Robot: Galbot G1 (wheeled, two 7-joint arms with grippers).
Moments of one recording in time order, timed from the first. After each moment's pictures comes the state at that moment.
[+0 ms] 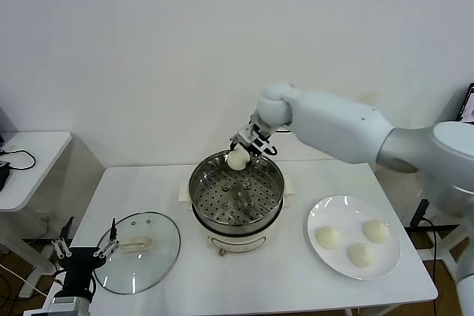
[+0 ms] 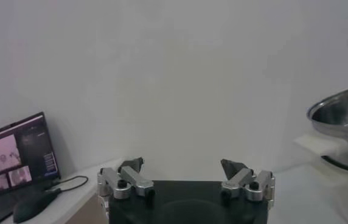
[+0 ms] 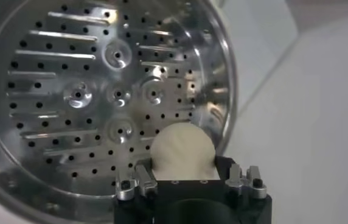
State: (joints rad) left arm 1.74 -1.32 -0.77 -2.18 0.01 0.02 -0.14; right arm 0.47 1.26 -1.20 1.06 -0.03 0.17 -0.96
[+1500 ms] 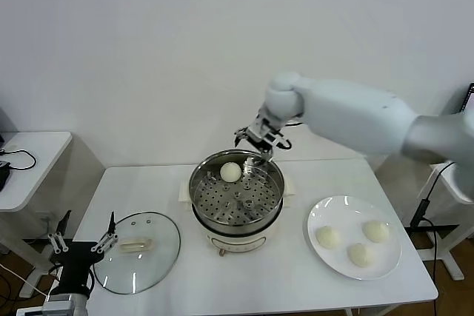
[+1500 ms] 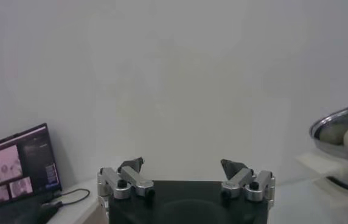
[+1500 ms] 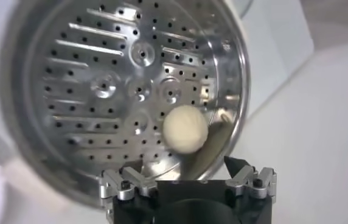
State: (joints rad) left arm 1.74 -1.31 -0.78 -2.23 -0.01 0.03 -0.13; right arm 0.63 1.07 -1.27 1.29 0.13 0.04 -1.02
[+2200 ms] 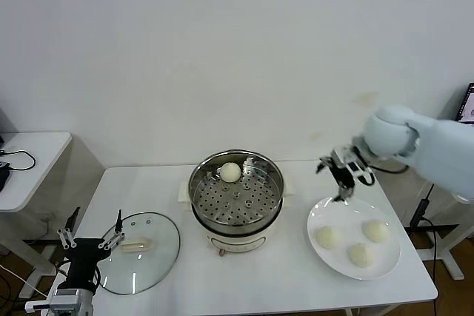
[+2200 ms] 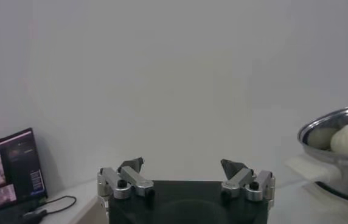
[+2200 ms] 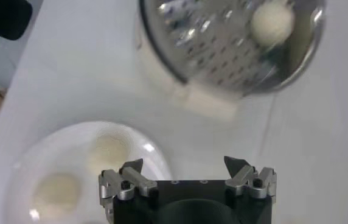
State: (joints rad) left arm 1.71 -1.28 -0.75 -2.21 -0.01 0.04 -0.13; right arm 0.52 0.53 -1.26 1.64 0.13 -0.25 -1.05
